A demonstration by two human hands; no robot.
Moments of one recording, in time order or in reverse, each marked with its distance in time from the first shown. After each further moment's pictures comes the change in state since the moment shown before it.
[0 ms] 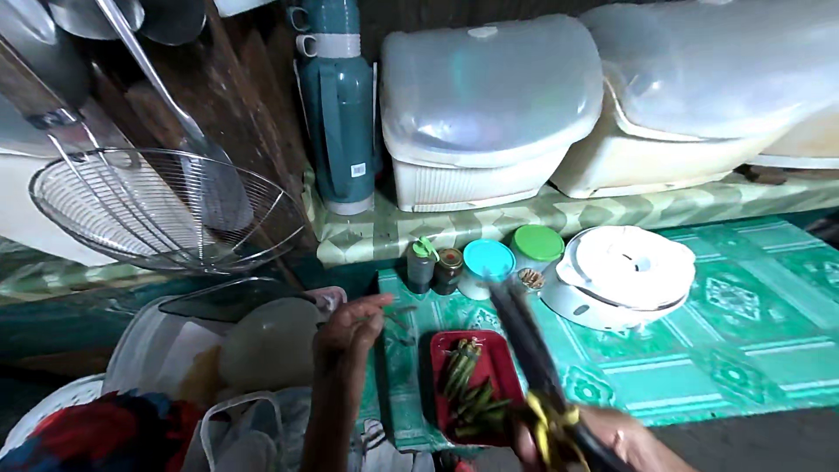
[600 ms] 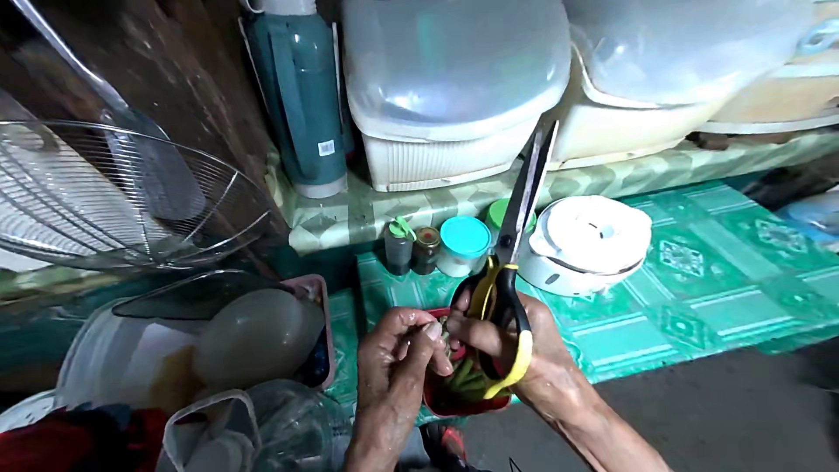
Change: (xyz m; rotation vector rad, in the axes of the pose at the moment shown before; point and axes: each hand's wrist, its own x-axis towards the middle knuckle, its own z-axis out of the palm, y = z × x) left_hand -0.033 0.018 0.061 -0.212 -0.127 -0.146; right_hand 0.072 0.003 0.026 0.055 0.617 0.025
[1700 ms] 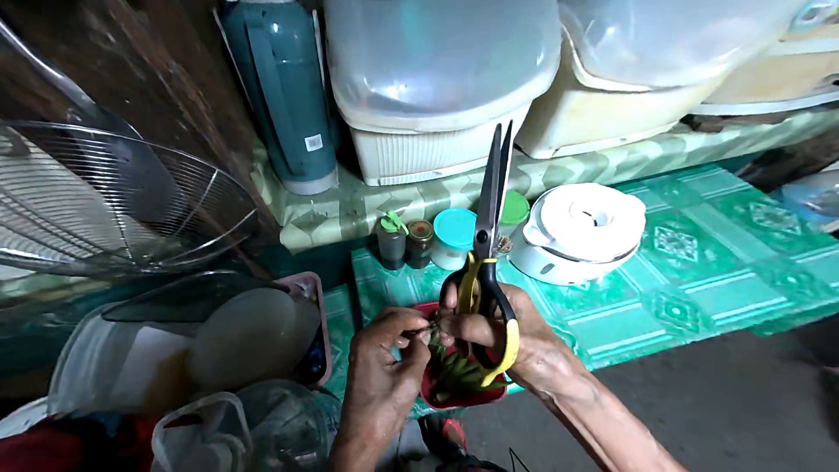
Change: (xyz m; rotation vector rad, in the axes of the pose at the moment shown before) left_hand 0.002 -0.002 -0.004 0.483 -0.033 0.055; right_hand 0.009 0.011 -0.016 0.109 -0.145 0.049
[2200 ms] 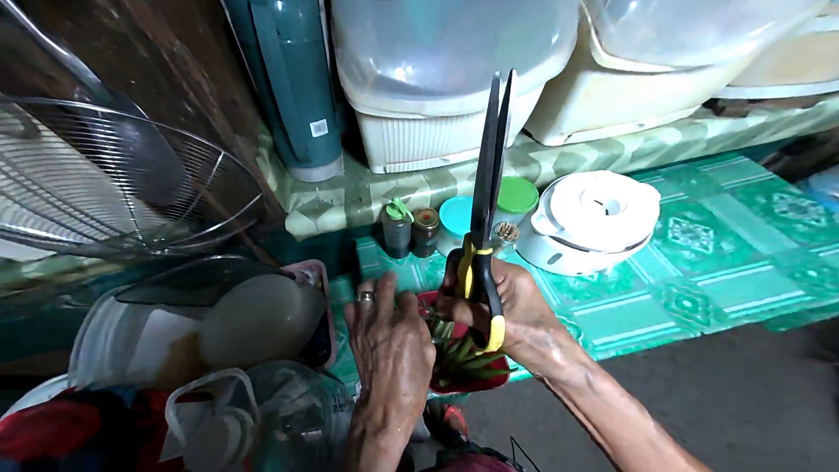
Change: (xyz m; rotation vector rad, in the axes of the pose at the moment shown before) left_hand 0.000 0.007 0.014 0.773 0.124 0.187; right_hand 0.005 -0.005 0.007 -0.228 0.019 -0.144
